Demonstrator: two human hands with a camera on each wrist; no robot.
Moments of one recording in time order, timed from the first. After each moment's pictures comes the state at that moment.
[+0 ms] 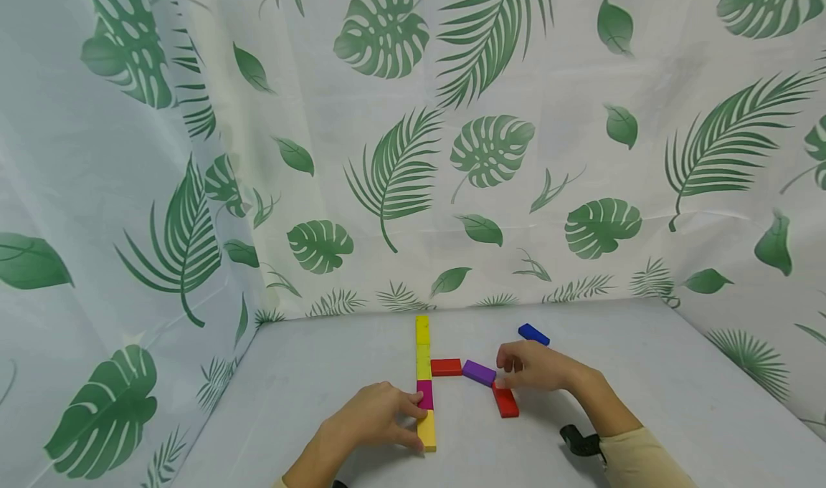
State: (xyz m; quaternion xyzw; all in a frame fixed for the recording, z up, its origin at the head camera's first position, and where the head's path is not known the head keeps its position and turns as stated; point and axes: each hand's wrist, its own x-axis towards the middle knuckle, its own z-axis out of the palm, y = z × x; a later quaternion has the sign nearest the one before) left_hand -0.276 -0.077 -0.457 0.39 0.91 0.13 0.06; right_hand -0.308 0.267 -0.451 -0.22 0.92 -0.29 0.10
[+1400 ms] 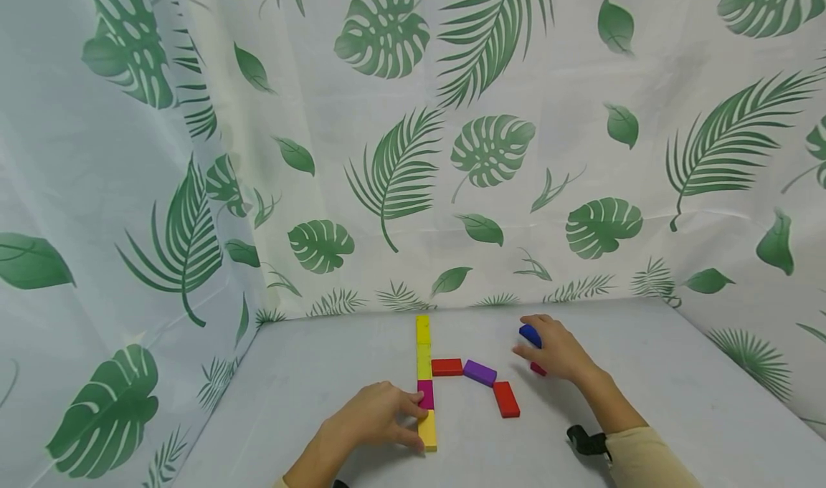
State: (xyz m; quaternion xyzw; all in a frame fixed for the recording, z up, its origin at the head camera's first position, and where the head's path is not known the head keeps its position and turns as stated) left_hand -0.277 -0.078 -0.460 0.38 0.91 0.15 0.08; right_hand -0.322 0.297 -0.466 -0.10 0.96 -0.24 -0.12
